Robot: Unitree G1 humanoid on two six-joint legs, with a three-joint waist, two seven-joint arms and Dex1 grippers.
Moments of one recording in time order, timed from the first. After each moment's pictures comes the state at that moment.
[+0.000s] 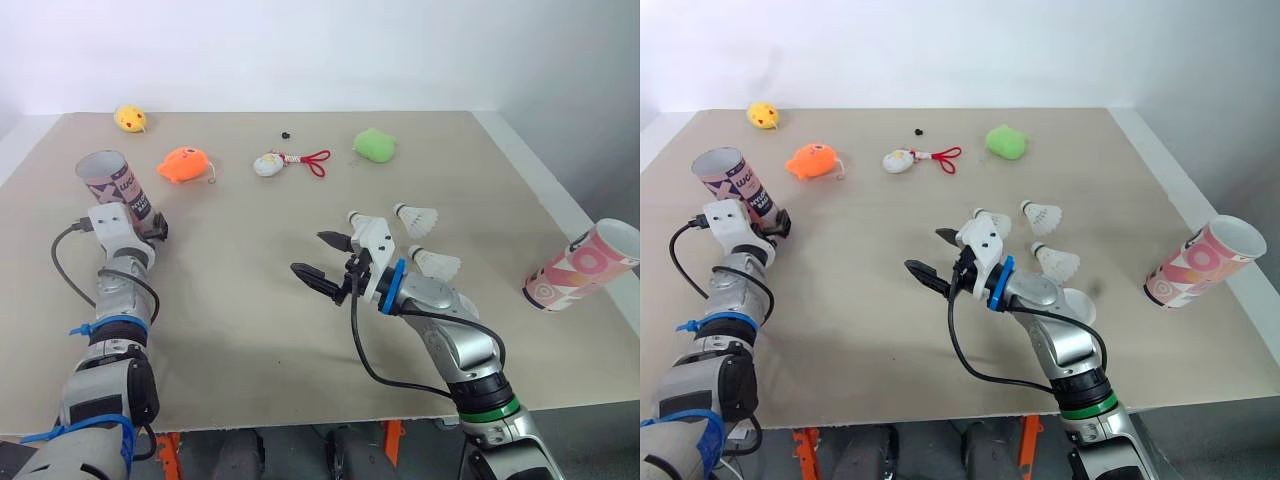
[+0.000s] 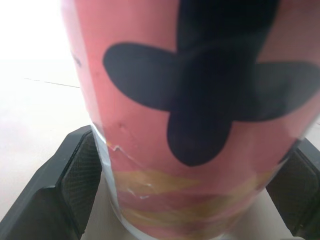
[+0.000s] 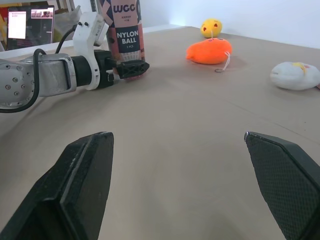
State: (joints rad) left arm -0.78 0.43 0.39 1.05 -0.20 -0.20 -0.14; right arm -0.43 -0.28 0.19 -0.13 0.33 0.35 0.67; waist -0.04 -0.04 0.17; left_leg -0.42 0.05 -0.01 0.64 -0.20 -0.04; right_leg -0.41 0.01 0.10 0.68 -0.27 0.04
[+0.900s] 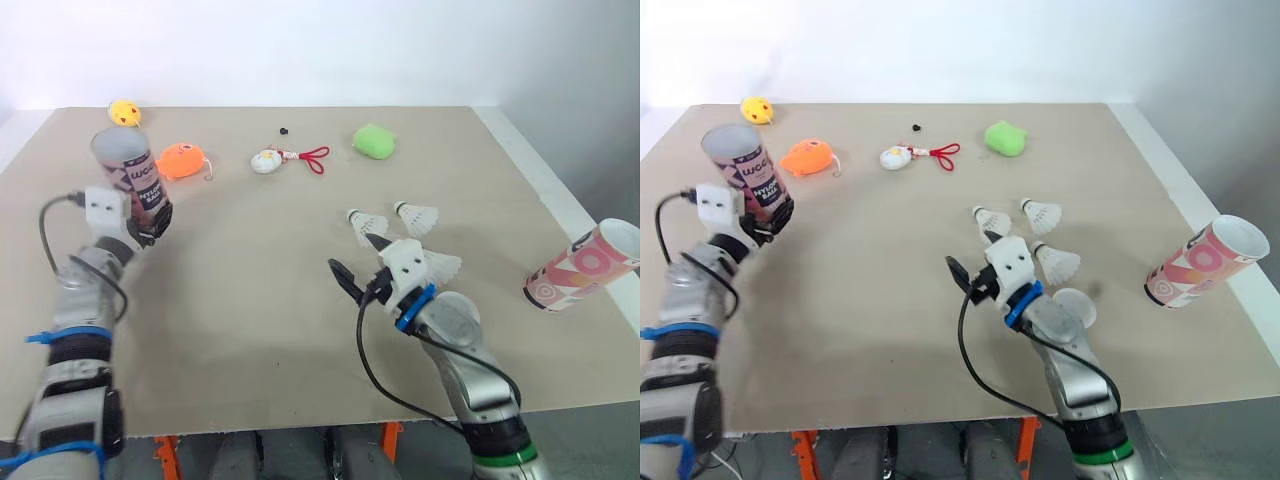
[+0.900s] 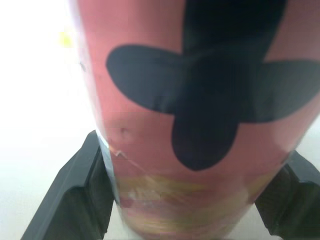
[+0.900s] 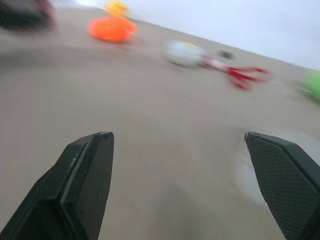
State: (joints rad) left arm -0.58 0.72 0.18 0.46 -0.25 0.05 -0.73; right arm -0.17 -0.26 0.11 -0.29 0.06 0.24 0.33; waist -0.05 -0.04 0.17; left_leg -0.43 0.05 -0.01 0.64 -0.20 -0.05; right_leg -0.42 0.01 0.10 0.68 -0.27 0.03
